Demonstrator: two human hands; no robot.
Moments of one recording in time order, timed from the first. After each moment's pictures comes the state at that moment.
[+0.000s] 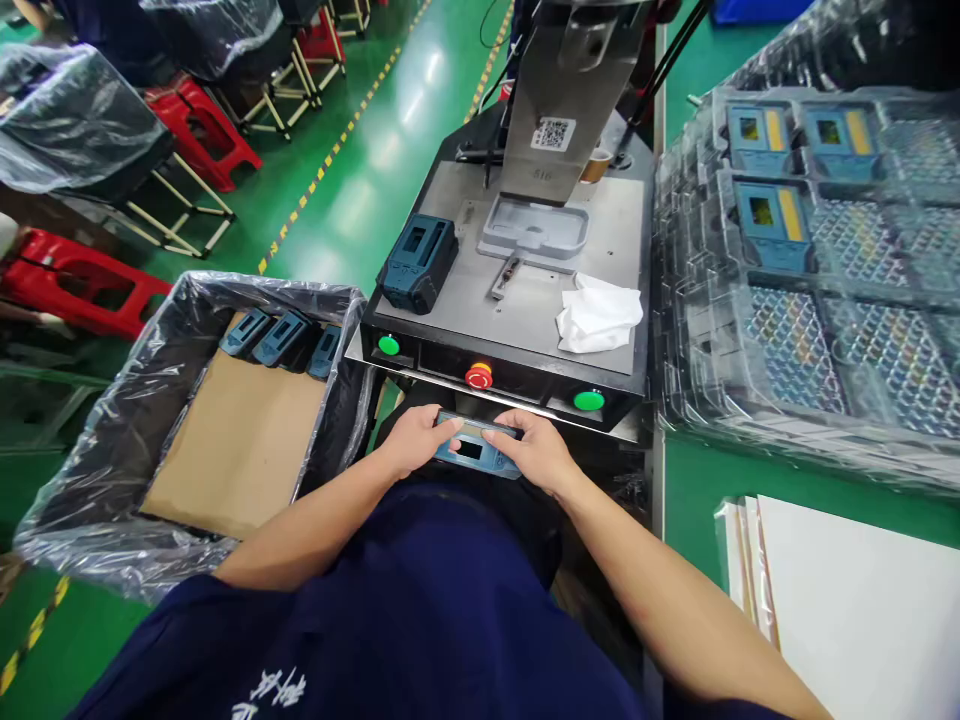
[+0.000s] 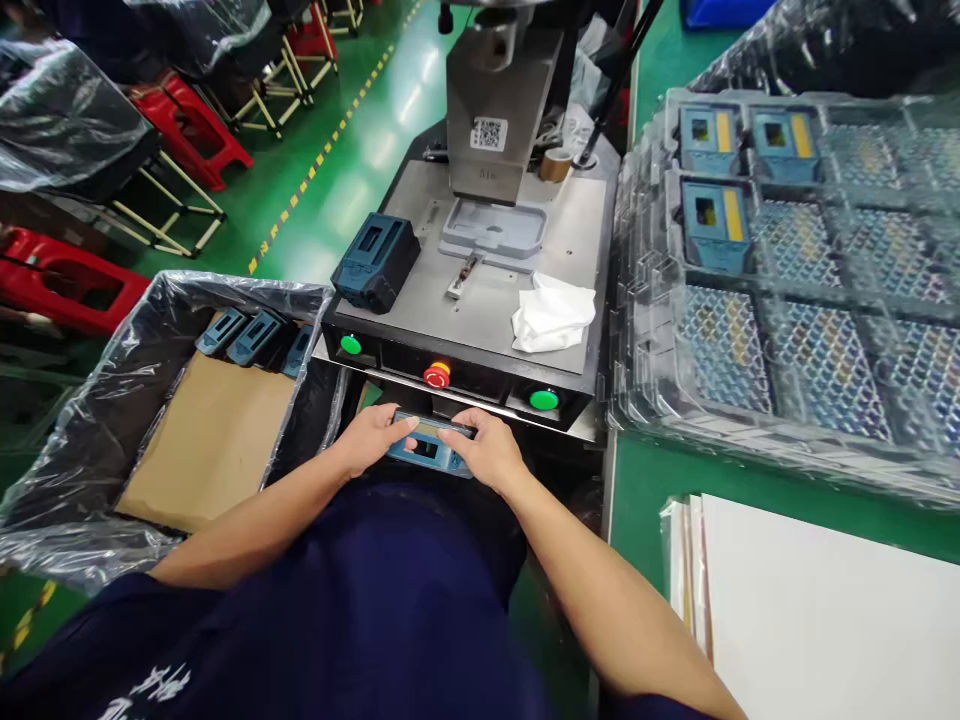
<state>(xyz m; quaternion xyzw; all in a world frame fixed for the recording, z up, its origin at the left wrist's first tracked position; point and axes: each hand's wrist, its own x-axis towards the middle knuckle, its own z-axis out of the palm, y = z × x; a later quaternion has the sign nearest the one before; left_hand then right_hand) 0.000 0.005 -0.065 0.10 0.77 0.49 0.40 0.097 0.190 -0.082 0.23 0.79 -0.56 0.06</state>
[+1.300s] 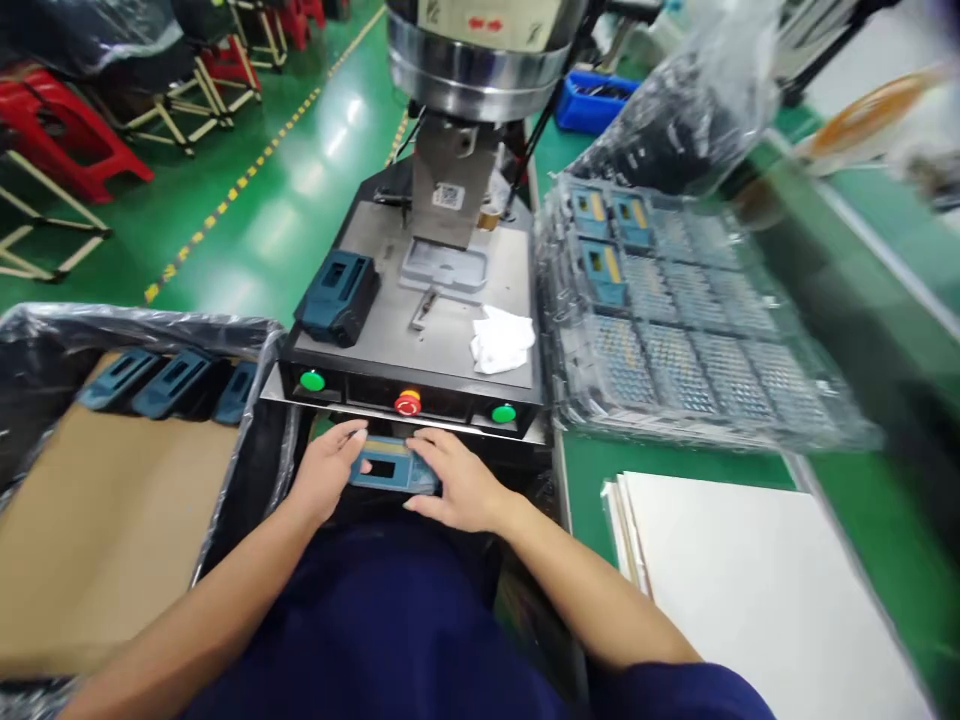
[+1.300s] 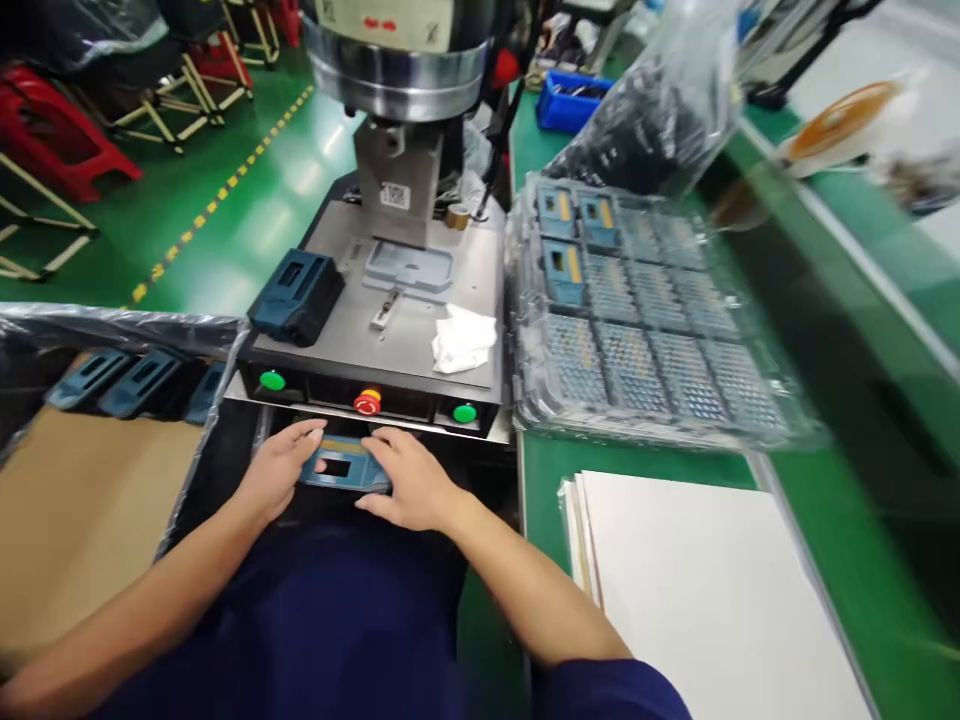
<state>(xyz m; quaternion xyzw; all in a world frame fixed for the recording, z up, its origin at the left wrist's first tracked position) -0.003 0.002 -0.054 -0.04 0.72 0.62 0.30 0.110 0.189 -0.044 -0.07 0.93 -0.37 0.00</state>
